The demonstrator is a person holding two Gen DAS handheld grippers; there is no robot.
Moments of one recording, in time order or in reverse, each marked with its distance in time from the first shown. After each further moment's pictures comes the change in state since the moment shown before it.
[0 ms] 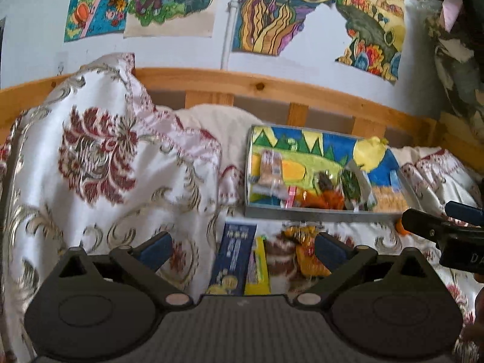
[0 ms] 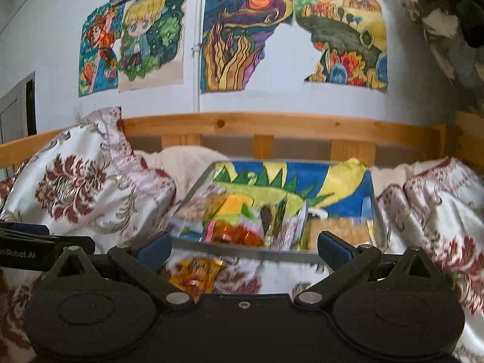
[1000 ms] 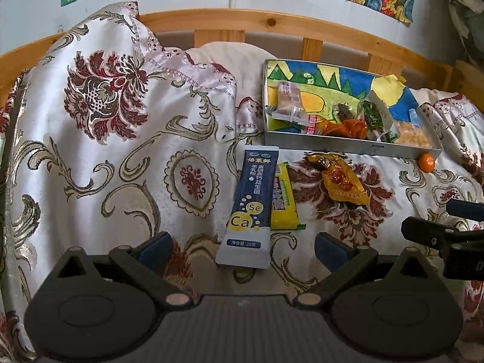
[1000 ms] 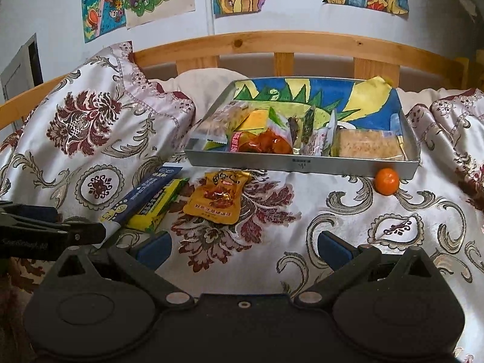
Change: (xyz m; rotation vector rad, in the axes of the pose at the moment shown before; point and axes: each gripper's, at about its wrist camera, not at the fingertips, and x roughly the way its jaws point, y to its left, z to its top) left arm 0.015 0.009 -0.029 0.040 0.214 0.061; right arm 0.016 0.014 -0.042 0.032 0.269 0.073
